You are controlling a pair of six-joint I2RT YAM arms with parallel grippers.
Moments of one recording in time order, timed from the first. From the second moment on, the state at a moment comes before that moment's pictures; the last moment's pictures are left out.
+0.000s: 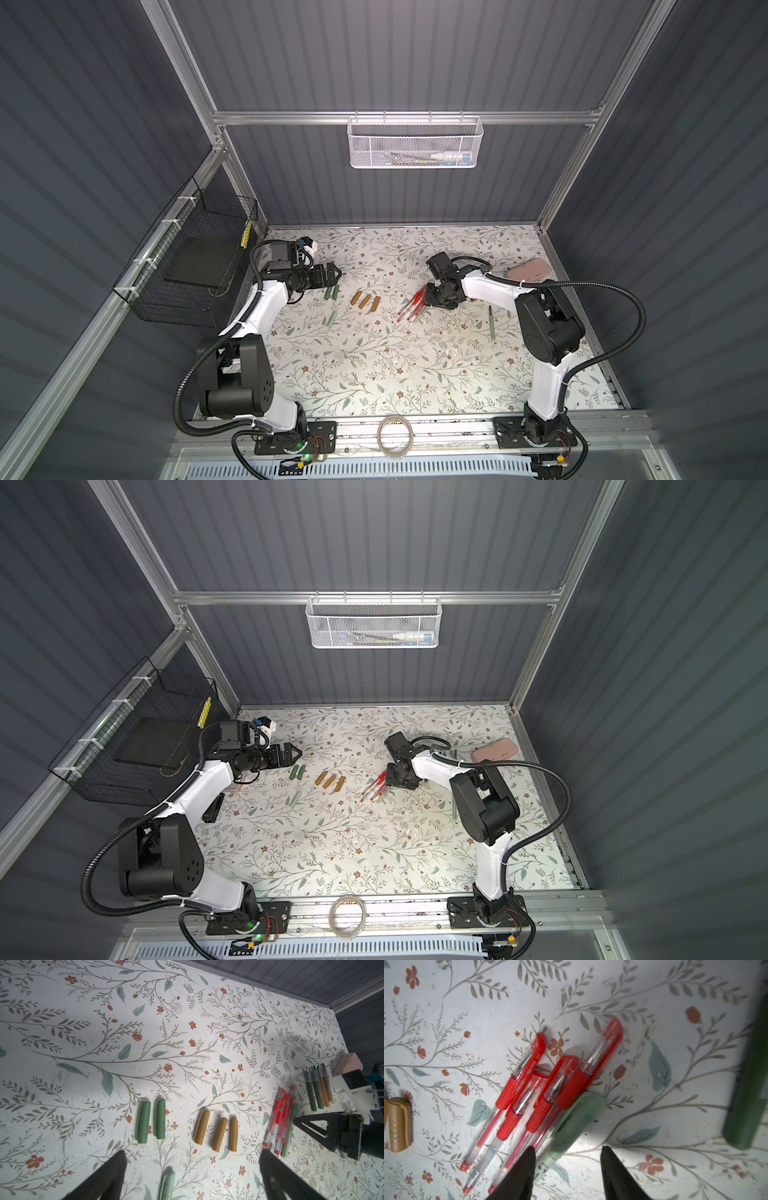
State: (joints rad) left arm 0.01 1.52 1.10 -0.44 0.44 -0.09; right arm 0.55 1.96 1.31 -0.55 -0.01 0.62
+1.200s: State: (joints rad) left arm 0.01 1.53 1.10 -0.43 0.46 -0.12; right arm 0.60 1.91 1.23 -0.60 0.07 0.60
